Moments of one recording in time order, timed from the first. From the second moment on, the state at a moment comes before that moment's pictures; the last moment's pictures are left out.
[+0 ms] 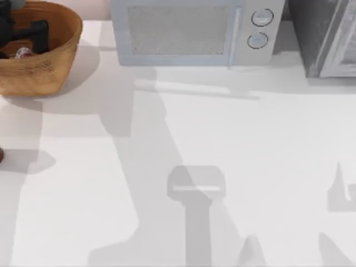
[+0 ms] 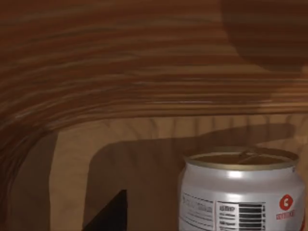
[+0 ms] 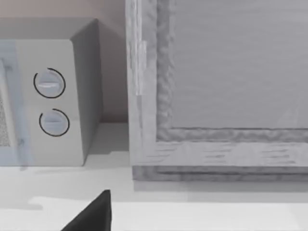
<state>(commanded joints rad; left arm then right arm) 0.12 2.59 2.28 -1.00 0.28 0.08 0.00 0.00 0.00 0.00 0.00 0.00</state>
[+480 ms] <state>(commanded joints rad) 0.12 2.59 2.28 -1.00 0.28 0.08 0.00 0.00 0.00 0.00 0.00 0.00</state>
